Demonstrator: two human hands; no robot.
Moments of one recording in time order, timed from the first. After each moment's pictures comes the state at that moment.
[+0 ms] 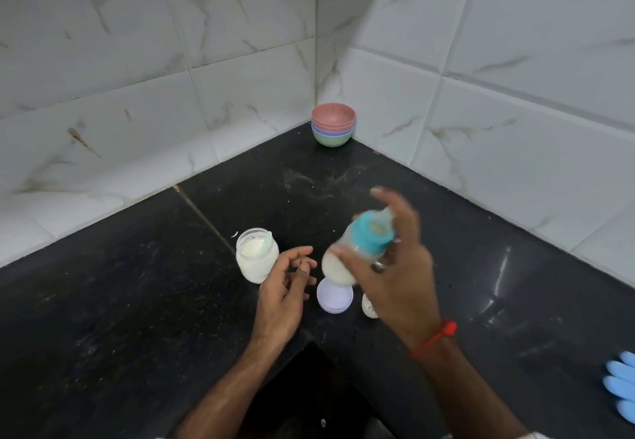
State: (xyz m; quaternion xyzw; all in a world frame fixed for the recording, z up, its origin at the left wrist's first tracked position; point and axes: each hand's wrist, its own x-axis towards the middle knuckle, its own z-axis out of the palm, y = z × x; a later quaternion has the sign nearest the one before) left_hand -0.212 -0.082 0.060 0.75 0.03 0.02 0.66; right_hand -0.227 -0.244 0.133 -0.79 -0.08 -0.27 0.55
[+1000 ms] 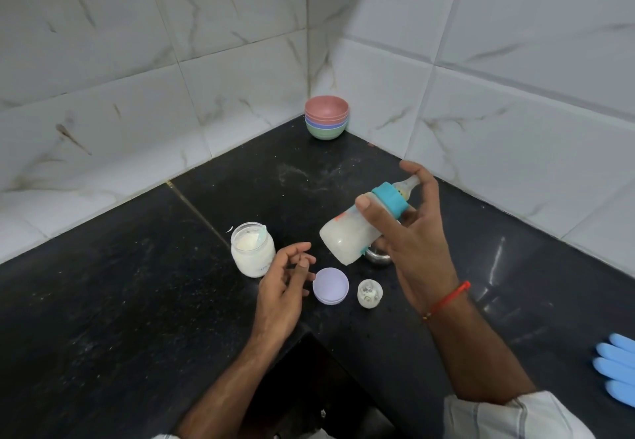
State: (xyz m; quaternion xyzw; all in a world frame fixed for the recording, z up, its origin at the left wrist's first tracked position) left_hand -0.218 -0.087 0.056 0.74 0.03 0.01 0.67; right_hand -0.213 -0.265 0.156 -0.65 0.03 -0.14 0.75
